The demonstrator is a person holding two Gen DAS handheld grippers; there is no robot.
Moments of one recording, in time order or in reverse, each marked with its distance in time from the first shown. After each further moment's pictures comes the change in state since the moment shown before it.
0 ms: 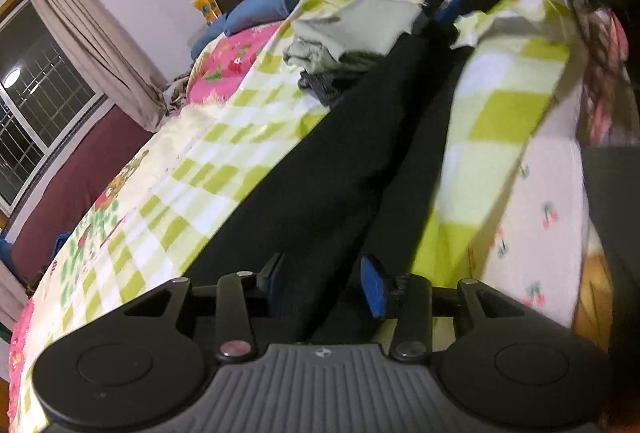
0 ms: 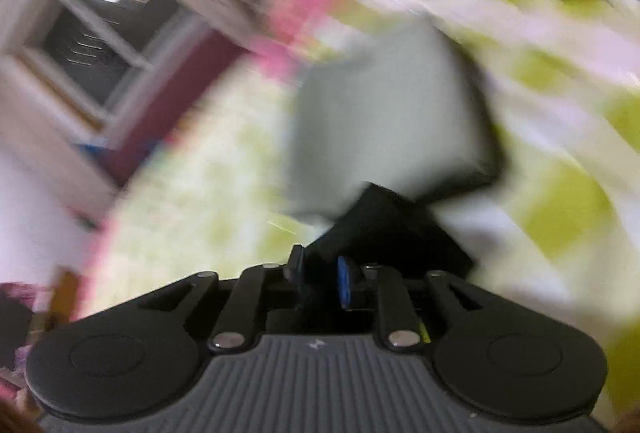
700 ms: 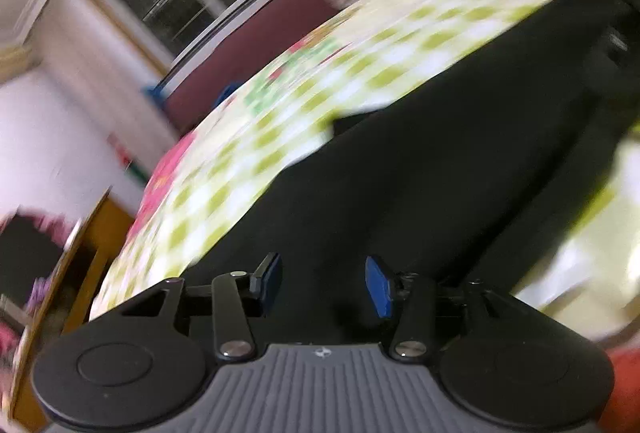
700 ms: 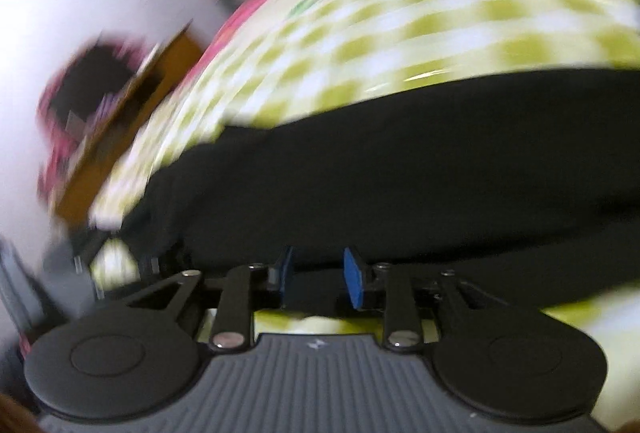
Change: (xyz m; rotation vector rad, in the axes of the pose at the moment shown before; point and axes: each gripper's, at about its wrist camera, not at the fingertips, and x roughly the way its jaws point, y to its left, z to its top) left arm -0.085 0.132 -0.167 -0.306 0.324 0.508; right arm 0.075 0.222 -0.201 -0.701 0.506 0.376
